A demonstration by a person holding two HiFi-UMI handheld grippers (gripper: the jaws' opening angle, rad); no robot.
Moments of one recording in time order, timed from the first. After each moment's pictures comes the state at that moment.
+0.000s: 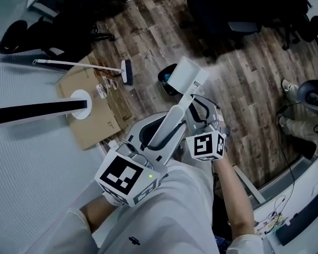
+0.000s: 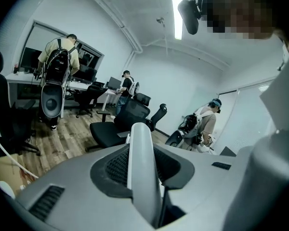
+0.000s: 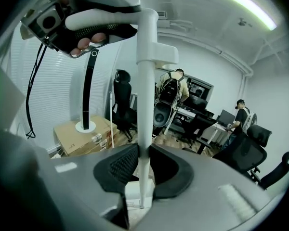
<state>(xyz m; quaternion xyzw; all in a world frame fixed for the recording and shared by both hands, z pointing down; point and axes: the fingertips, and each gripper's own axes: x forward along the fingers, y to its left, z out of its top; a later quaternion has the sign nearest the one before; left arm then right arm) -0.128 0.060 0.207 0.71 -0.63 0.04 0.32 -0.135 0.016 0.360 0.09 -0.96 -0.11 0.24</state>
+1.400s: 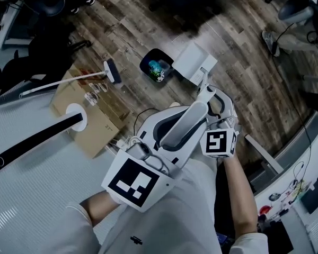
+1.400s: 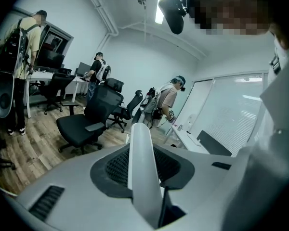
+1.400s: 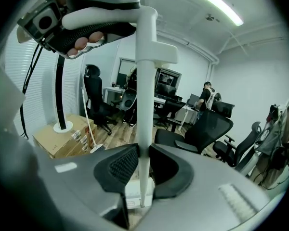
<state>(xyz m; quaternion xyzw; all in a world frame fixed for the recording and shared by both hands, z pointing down) -0.006 -0.011 0.223 0.80 -0.50 0.09 0.33 -0.002 -0.048 0.380 0.26 -0.93 -0.04 0.26</state>
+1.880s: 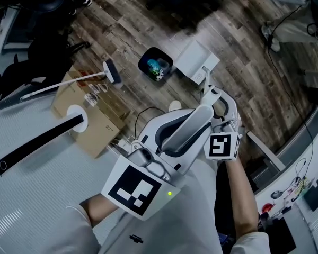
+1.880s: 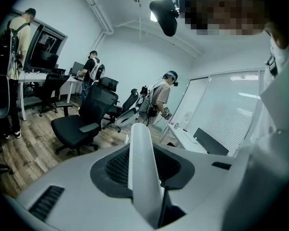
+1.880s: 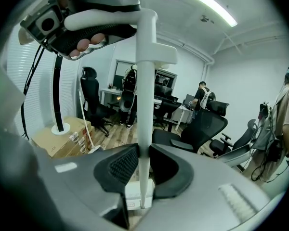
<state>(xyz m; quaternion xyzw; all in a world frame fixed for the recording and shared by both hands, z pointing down) 0.020 -0.016 0.217 0.81 -0.48 0.10 0.33 0.022 -0.054 0.369 0.27 -0.93 -0.04 0.26</state>
